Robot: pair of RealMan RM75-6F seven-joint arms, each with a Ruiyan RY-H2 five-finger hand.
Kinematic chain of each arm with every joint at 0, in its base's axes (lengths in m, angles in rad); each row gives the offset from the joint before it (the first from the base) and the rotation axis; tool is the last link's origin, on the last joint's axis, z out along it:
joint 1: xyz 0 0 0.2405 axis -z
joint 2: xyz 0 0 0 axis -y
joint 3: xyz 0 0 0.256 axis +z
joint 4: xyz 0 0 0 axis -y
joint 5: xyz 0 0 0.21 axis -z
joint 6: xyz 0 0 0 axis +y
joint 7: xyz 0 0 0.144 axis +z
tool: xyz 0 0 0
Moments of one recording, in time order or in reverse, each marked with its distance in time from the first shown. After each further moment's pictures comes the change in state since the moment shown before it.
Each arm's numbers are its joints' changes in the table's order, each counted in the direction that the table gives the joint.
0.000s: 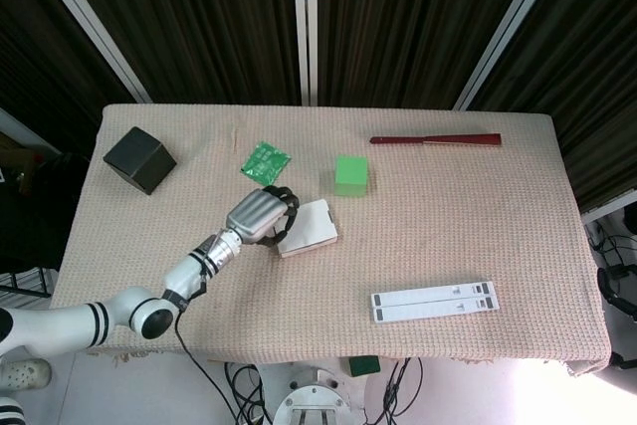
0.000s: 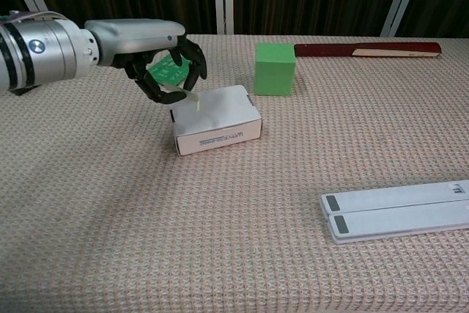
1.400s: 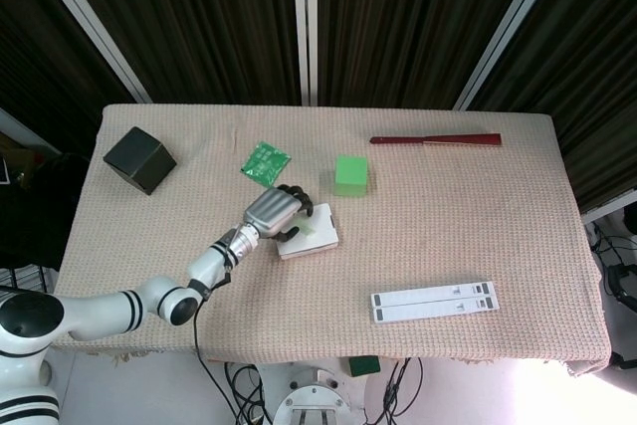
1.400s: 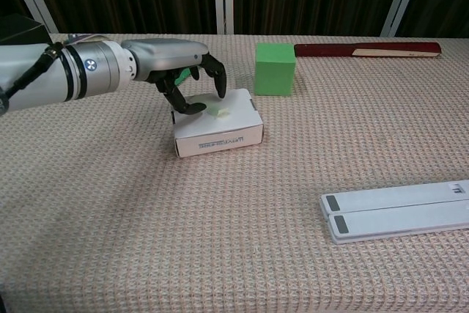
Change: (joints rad) left arm 0.098 0.126 0.043 -0.190 0.043 -0.019 -0.061; right arm 0.008 0.017 0.026 -0.024 -0.034 0.013 0.021
